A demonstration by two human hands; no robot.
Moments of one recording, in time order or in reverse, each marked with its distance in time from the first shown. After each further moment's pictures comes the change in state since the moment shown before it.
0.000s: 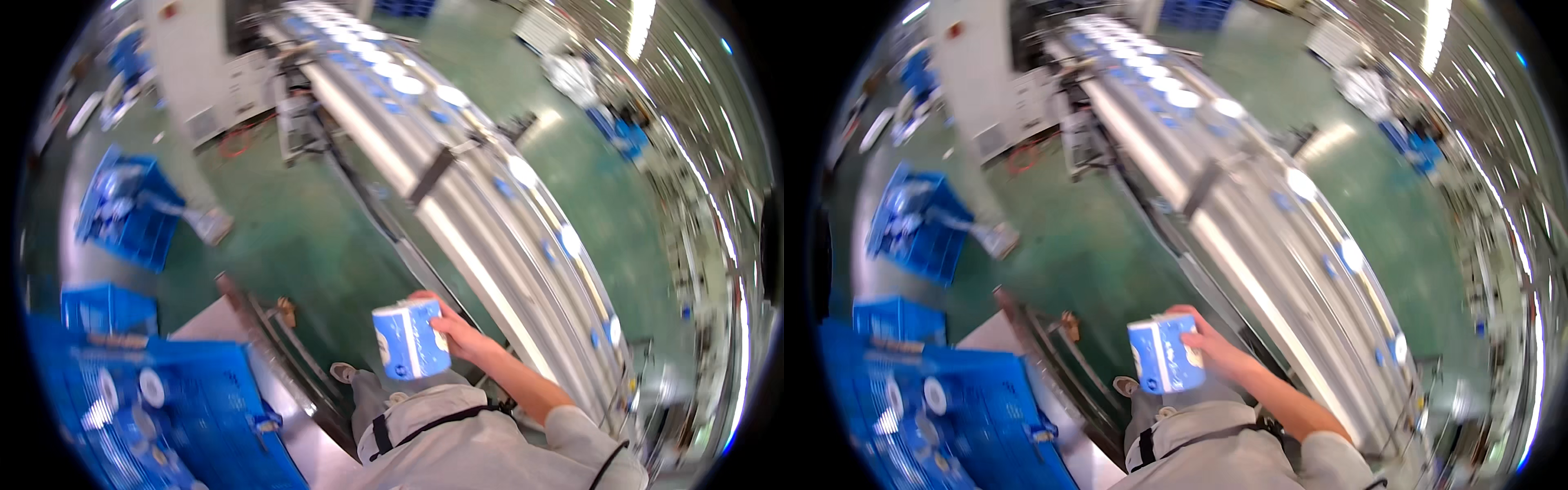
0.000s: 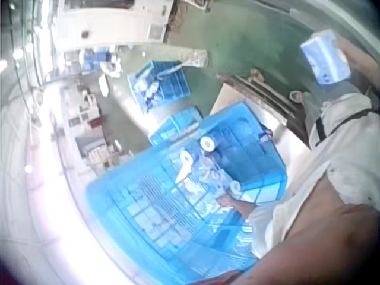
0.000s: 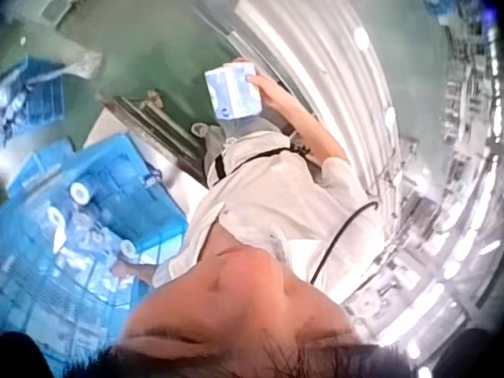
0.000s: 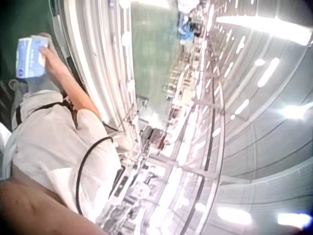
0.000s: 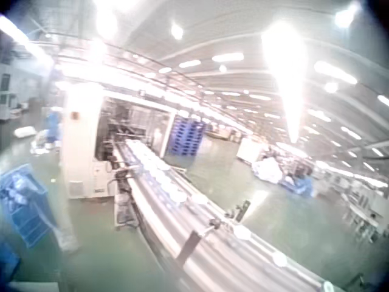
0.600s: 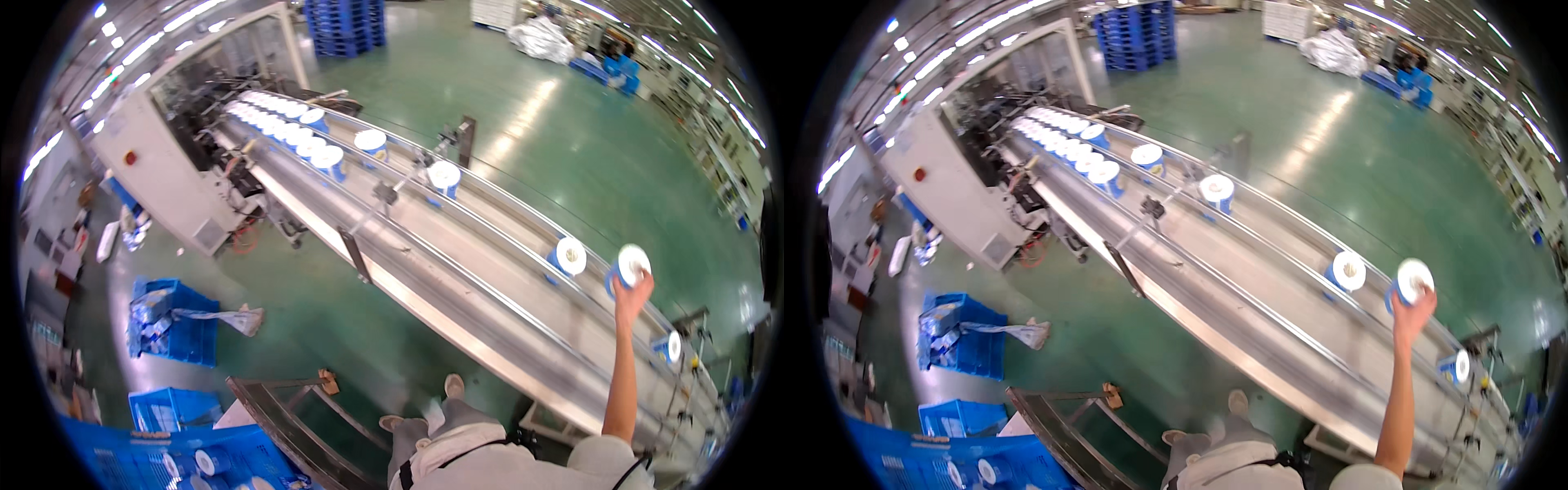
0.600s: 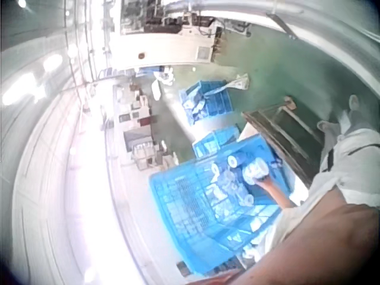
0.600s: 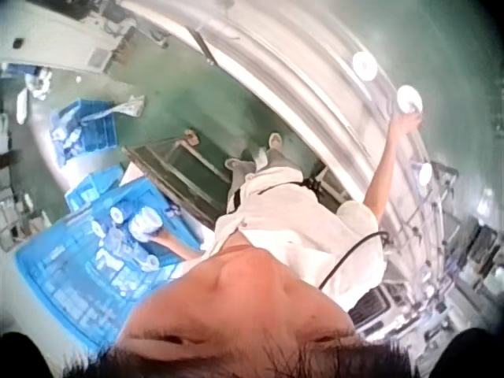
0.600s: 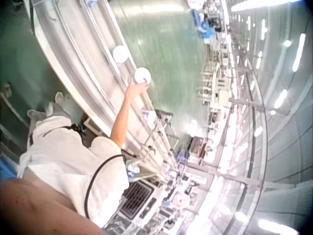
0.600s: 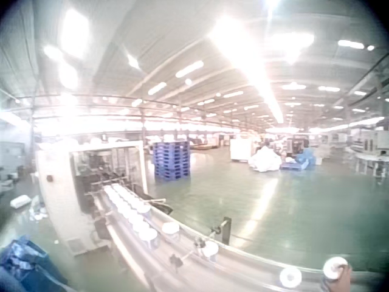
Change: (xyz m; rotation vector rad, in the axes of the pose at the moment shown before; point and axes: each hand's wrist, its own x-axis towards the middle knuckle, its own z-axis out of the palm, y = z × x) left_hand -0.232 0.293 -0.089 -1.278 -0.311 -0.184; right_hand -0.272 -0.078 -0.494 -1.231 2.015 -0.552
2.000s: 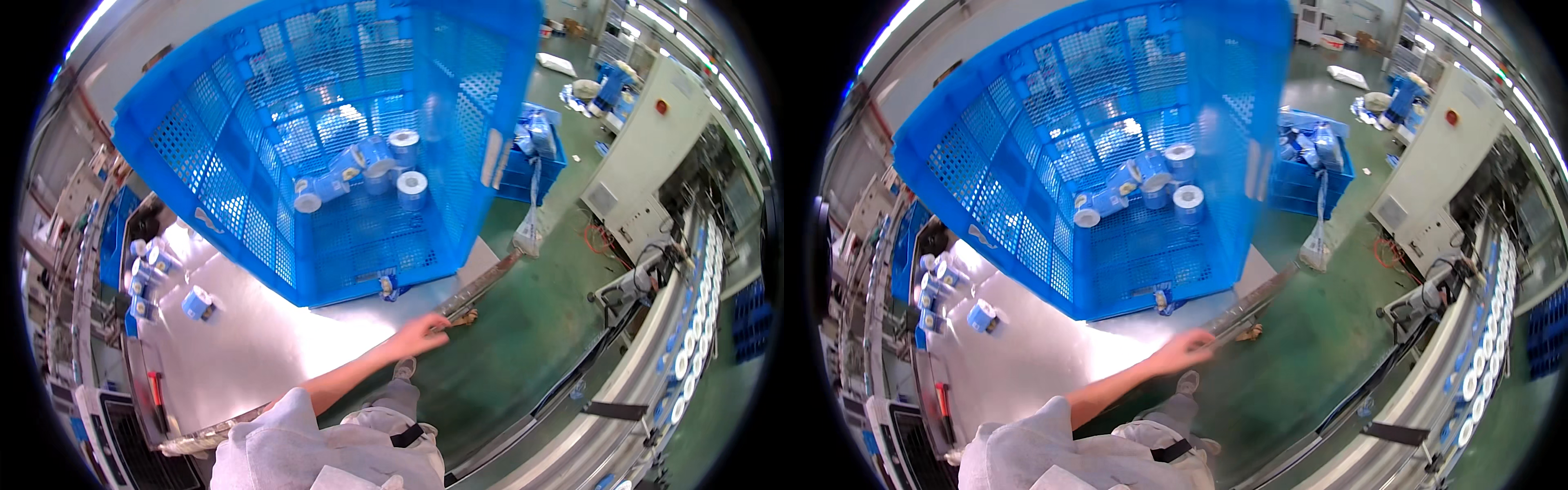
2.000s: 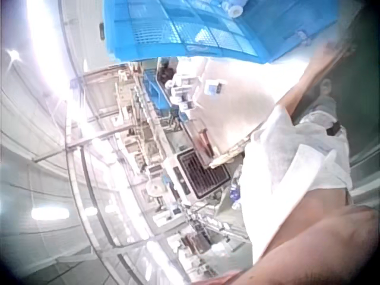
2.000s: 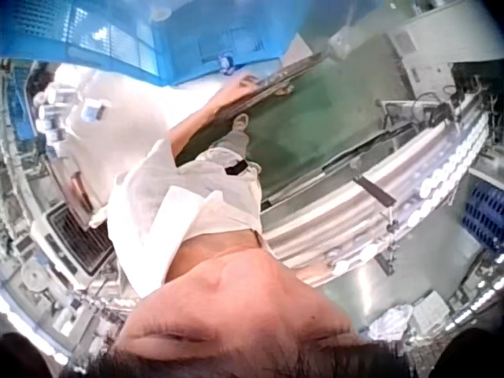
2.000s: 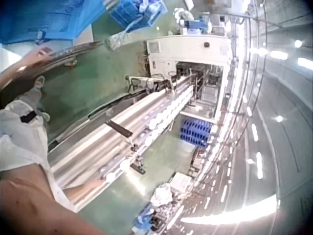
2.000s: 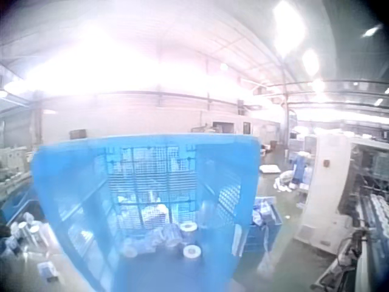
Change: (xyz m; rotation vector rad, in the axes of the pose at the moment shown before) left_hand -0.166 0.042 0.074 0.218 -0.313 0.154; right_hand -0.075 -0.199 0.110 0.543 -0.937 -0.591
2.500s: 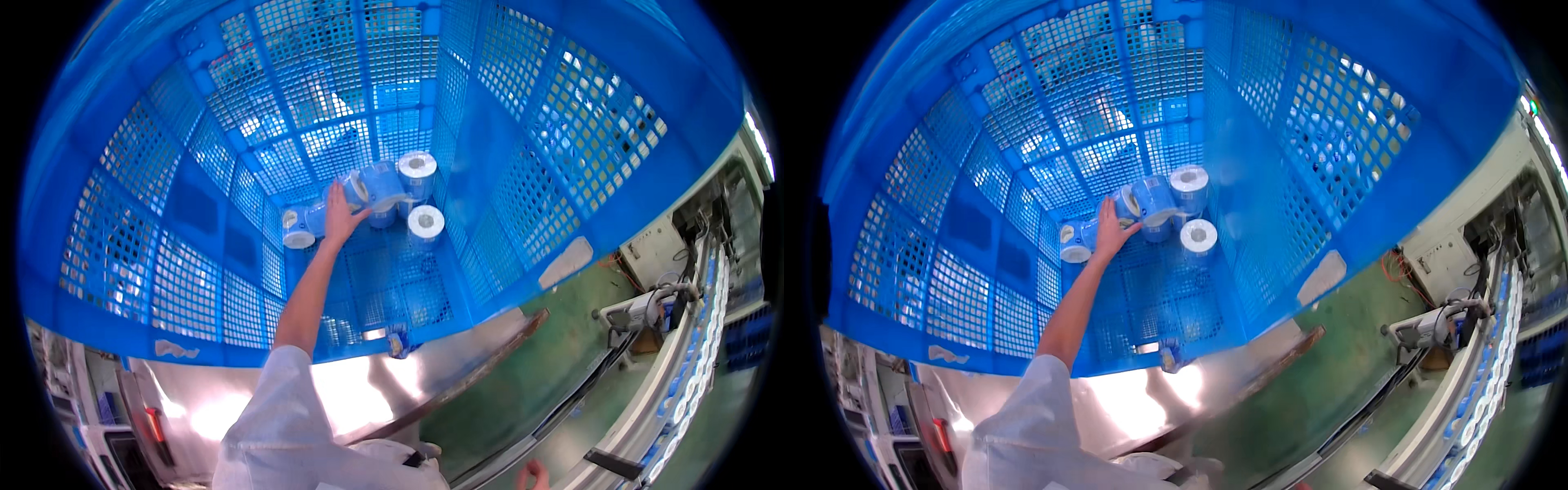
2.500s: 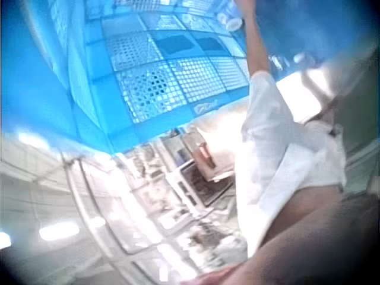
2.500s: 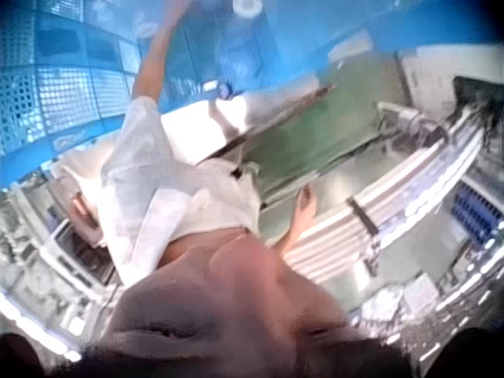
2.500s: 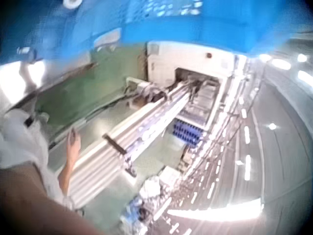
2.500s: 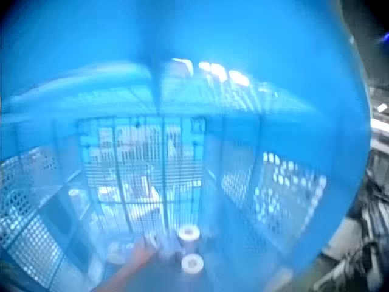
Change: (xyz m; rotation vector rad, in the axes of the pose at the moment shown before) left_hand 0.264 -0.177 -0.402 0.757 0.993 0.056; right_hand -0.067 -0.451 0.185 0.111 -0.813 -0.402
